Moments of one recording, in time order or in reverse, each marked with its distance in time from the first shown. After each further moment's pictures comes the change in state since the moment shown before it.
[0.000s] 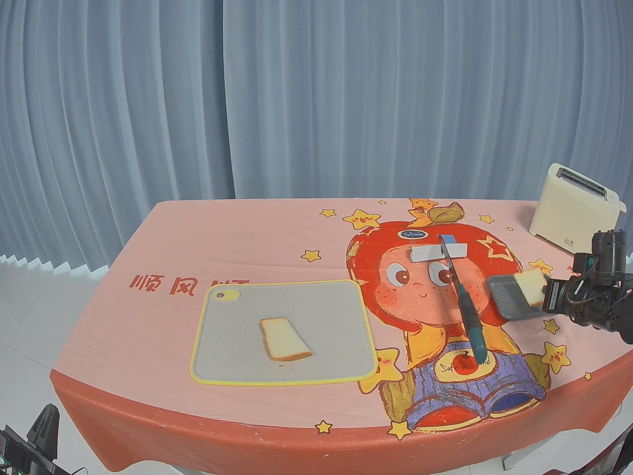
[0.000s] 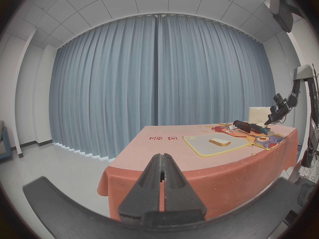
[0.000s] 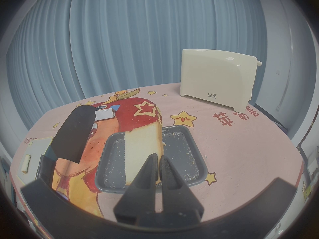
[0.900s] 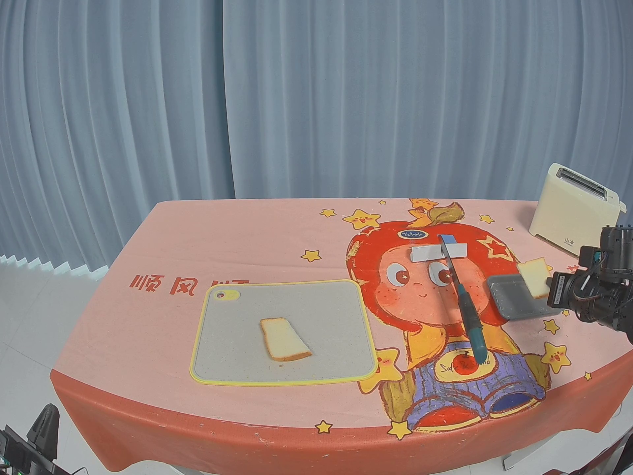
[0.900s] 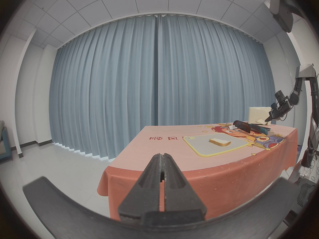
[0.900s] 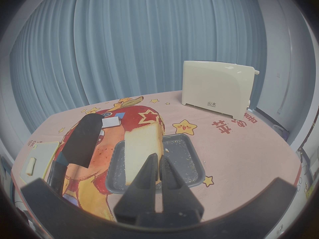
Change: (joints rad) left arm 0.000 0.000 0.000 0.000 0.000 0.000; right arm 0.013 -0.063 0.004 0.001 -0.001 -0.001
